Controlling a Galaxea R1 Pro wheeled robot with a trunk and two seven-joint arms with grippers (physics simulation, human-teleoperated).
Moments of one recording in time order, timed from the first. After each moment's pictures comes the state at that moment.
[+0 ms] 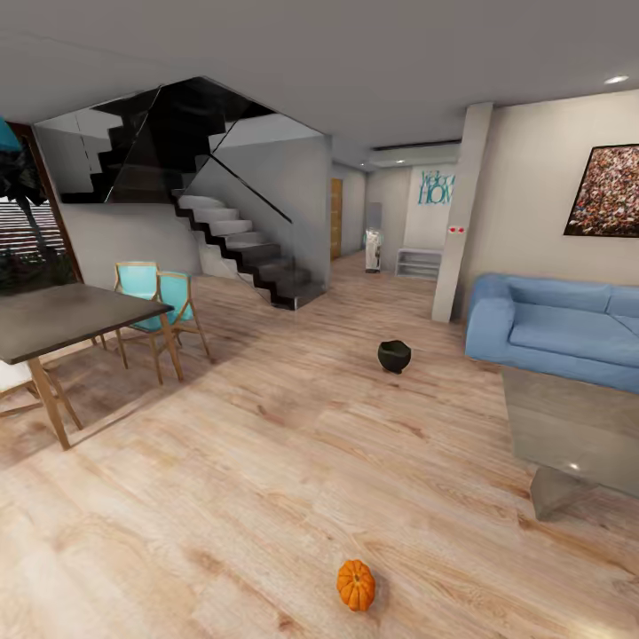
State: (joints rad) left arm 0.00 0.00 0.00 0.00 0.00 0.00 0.00; right arm 0.00 0.00 0.00 0.00 0.00 0.00 0.00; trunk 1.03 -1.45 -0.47
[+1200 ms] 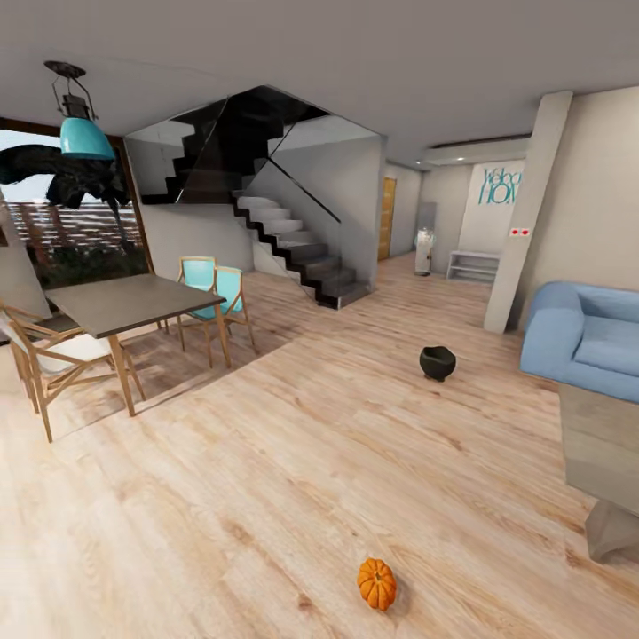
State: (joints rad) left arm 0.00 0.00 0.00 -0.01 0.00 -0.01 0.00; right arm -0.02 0.03 0.00 0.00 0.00 -0.01 -0.01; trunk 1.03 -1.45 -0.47
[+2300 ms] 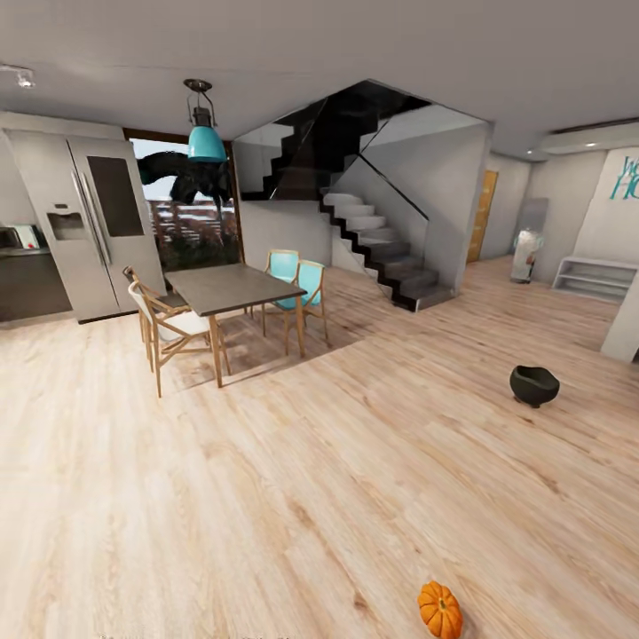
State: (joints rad) left arm 0.00 0.01 0.00 -0.01 0.00 -0.09 -0.01; right arm -0.02 0.04 -0.01 0.00 -0.19 -0.14 -0.01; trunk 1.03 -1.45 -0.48
